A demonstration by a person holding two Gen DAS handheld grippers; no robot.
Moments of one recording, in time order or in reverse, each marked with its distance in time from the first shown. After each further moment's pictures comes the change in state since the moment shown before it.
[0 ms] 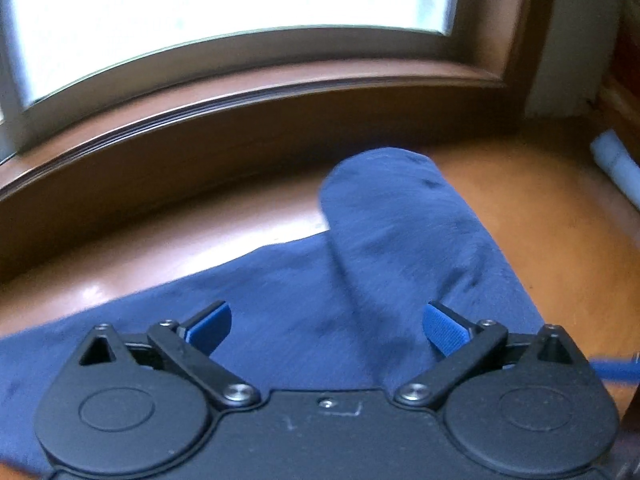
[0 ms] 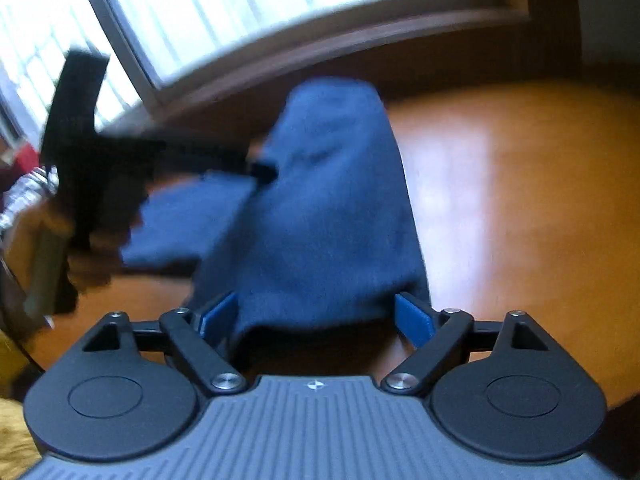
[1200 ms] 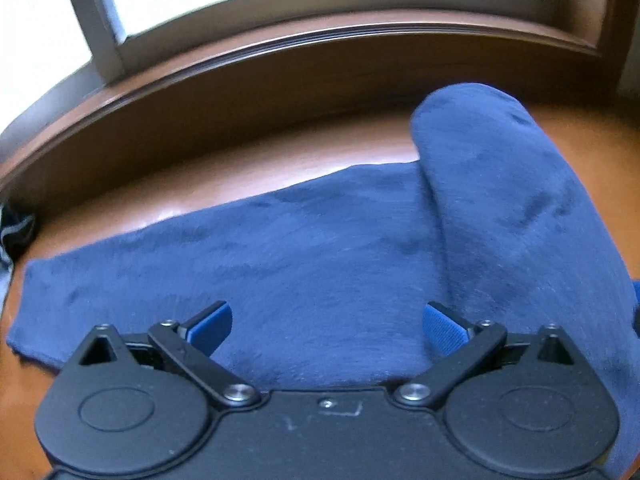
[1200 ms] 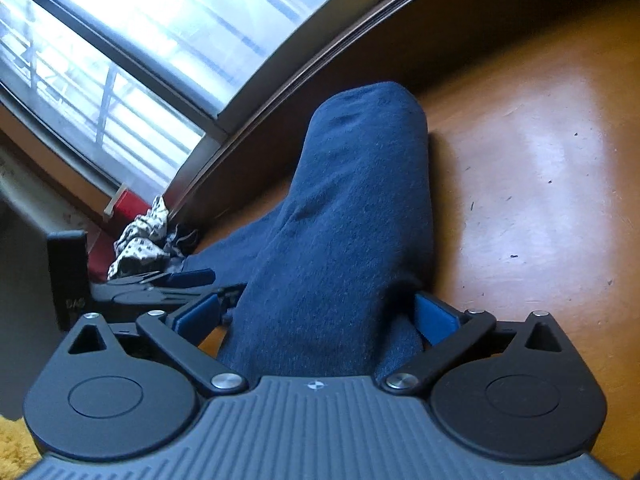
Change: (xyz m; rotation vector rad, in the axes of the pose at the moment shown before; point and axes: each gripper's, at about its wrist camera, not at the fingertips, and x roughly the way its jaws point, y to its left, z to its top) left arm 0.019 0.003 -0.020 -0.106 0.136 0.253; right arm 0.065 -0.058 0.039 0.192 0.156 0.412
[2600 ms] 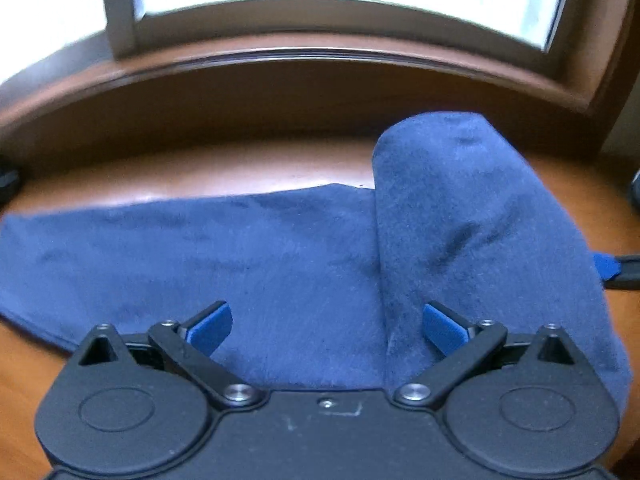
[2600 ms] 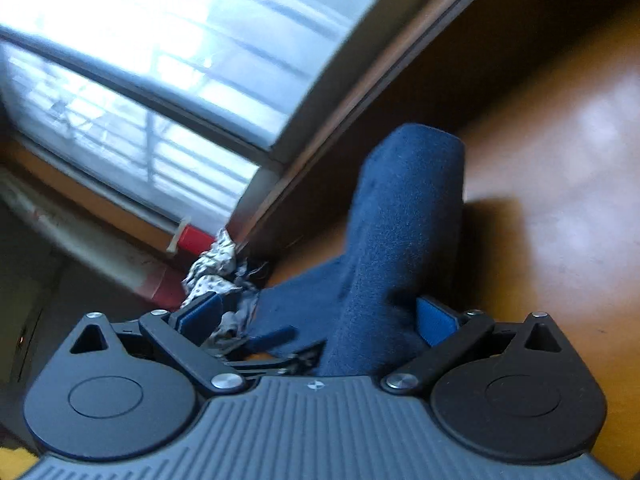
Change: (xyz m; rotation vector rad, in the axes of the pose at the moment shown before) left arm -0.024 0.018 -0.006 -0.173 -0.059 -0.184; right arm 0.018 0.005 0.062 0.085 0.001 0.204
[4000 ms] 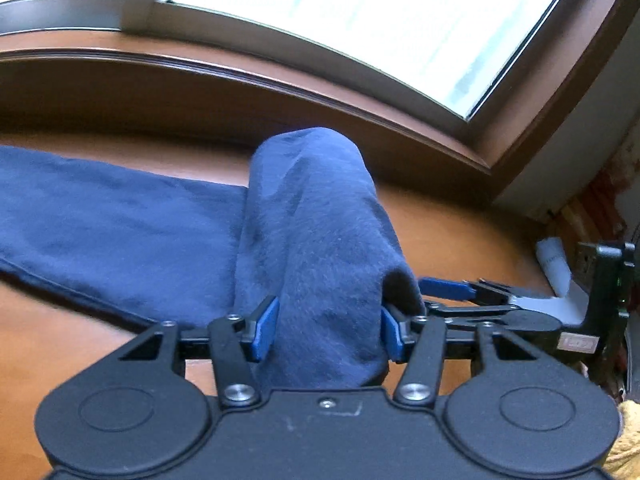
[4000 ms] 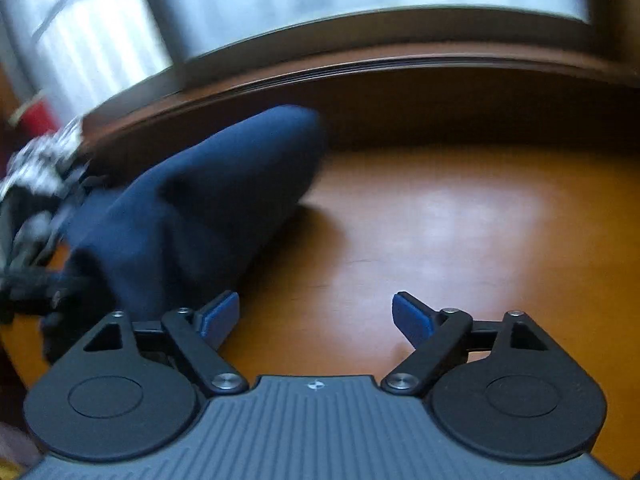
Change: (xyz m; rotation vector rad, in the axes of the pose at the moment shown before) left arm -0.073 0.024 -0.032 -0.059 -0.072 -0.335; right arm 0.114 0.078 -0.057 -0.470 0.021 -0.627
